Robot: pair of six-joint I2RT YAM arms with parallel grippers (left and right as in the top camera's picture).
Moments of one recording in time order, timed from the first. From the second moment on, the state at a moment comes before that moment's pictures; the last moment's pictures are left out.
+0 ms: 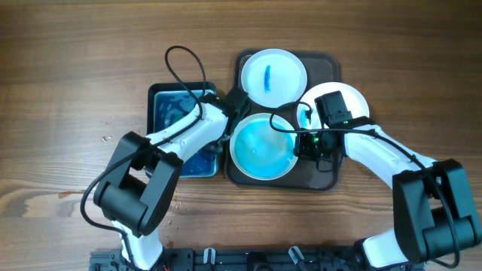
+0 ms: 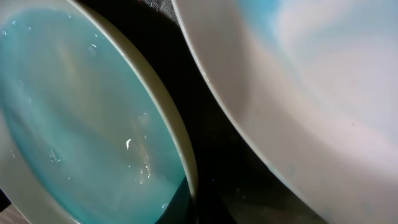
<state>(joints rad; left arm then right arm) -0.56 1.92 1.22 -0.99 -0.47 -0.44 0.26 1.67 0.81 -0.48 -0.35 0.43</state>
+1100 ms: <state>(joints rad) 0.04 1.68 1.39 -1.04 0.11 -0.48 0.32 1.61 1.36 -1.05 -0.18 0.28</state>
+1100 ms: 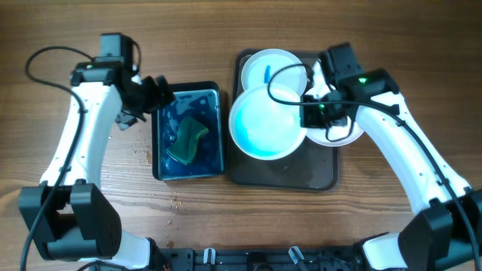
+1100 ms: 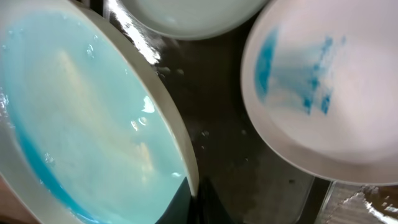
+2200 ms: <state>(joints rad) 0.17 1.68 1.39 -1.00 0.10 -0.50 1.00 1.68 1.45 -0.60 0.85 0.13</state>
